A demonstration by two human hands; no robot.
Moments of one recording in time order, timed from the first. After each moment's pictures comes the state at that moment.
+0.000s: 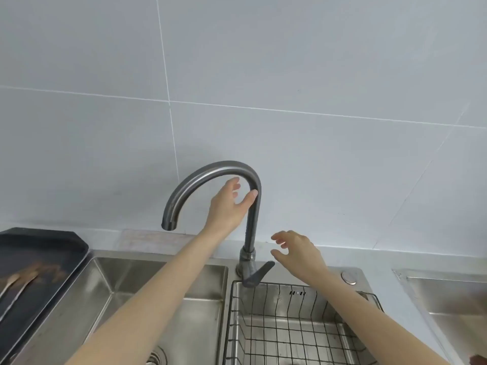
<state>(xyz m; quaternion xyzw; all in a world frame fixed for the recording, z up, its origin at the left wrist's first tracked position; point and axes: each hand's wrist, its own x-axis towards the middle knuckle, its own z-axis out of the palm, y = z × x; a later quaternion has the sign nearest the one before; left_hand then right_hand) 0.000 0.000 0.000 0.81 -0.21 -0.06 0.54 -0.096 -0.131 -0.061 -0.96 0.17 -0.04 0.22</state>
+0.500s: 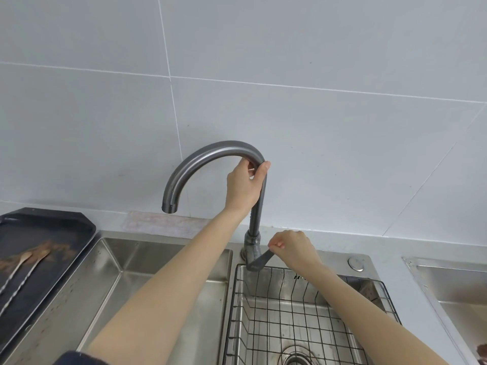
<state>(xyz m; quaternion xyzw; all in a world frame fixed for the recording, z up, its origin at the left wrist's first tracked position) 0.005 -0.033 -0.006 0.77 -0.20 0.02 0.60 -0.081 -0.132 -0.098 -0.95 0.18 0.00 0.26</state>
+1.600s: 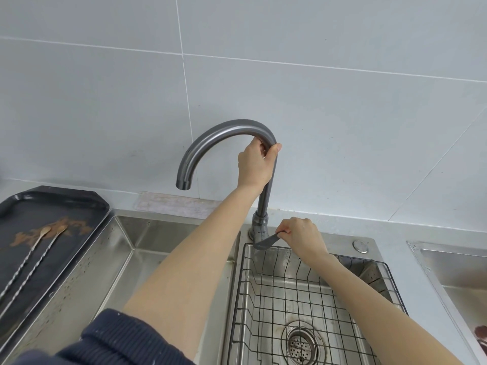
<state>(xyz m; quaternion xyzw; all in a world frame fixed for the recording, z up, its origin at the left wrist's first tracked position) 0.003 -0.033 -0.006 0.80 -0.18 0.05 0.57 -0.093 -0.123 -0.110 -0.96 0.17 -0.03 0.21</state>
